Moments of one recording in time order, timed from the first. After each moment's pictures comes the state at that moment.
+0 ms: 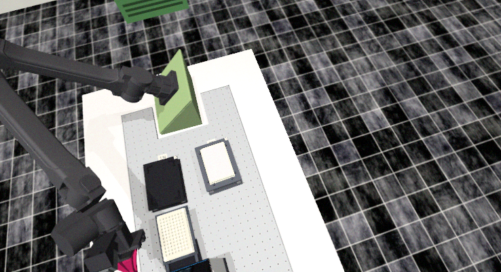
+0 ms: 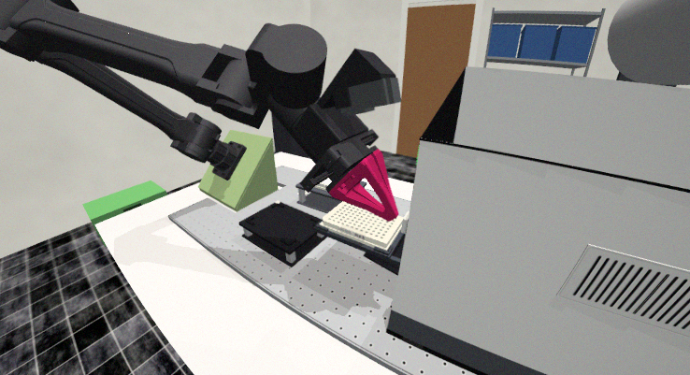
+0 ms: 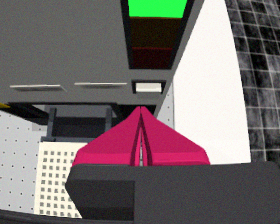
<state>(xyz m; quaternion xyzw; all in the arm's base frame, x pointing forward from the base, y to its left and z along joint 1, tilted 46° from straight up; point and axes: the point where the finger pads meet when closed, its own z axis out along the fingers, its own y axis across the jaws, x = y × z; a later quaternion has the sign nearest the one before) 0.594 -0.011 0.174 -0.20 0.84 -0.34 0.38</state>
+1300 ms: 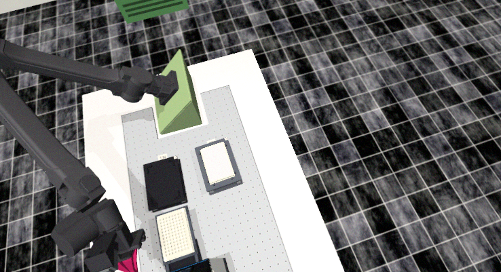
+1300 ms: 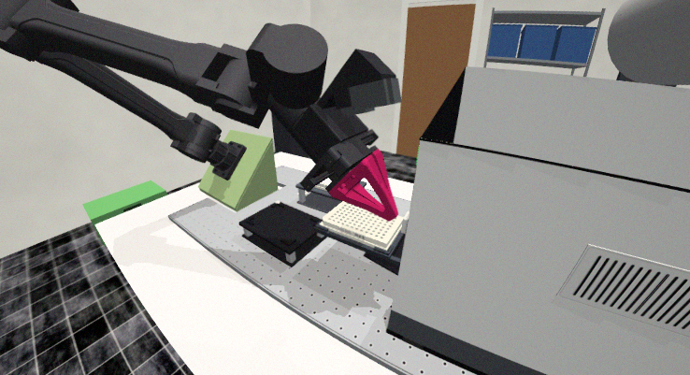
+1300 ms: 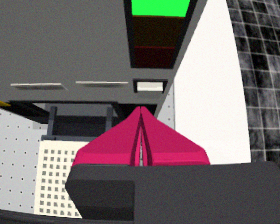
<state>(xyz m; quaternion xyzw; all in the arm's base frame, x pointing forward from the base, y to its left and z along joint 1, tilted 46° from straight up) 0.593 -0.011 0.173 -0.20 0.84 -0.33 0.38</state>
